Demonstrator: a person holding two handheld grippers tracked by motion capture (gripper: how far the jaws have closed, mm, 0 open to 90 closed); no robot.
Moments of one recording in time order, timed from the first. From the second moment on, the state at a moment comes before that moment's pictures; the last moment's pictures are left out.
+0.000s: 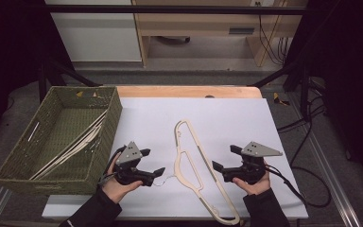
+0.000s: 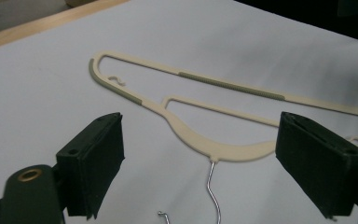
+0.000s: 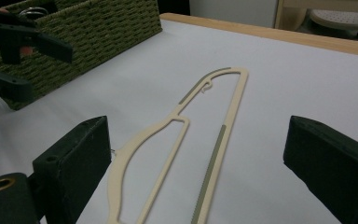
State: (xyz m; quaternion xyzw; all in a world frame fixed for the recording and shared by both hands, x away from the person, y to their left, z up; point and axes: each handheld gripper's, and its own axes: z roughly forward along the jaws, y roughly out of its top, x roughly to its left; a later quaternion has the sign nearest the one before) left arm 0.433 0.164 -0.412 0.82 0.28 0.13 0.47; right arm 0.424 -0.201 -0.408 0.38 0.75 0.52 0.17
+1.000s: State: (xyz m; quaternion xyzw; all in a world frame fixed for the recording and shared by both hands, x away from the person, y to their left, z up) left arm 0.447 0.125 -0.466 0.89 0.26 0.09 0.37; right arm 0.425 -0.191 -0.416 0.37 0.76 0.52 0.15
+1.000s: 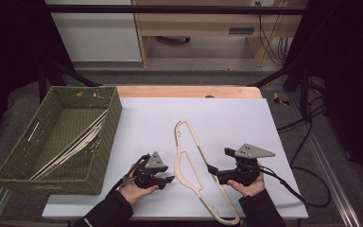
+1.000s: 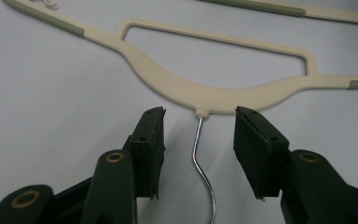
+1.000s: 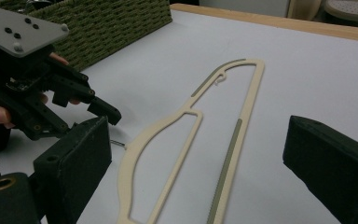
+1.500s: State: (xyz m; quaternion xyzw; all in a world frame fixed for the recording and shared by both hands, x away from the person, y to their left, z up) left arm 0.450 0.117 -0.474 0.89 0.27 0.10 0.35; right arm 0.424 -0.190 -0.415 0.37 0.76 0.52 0.15
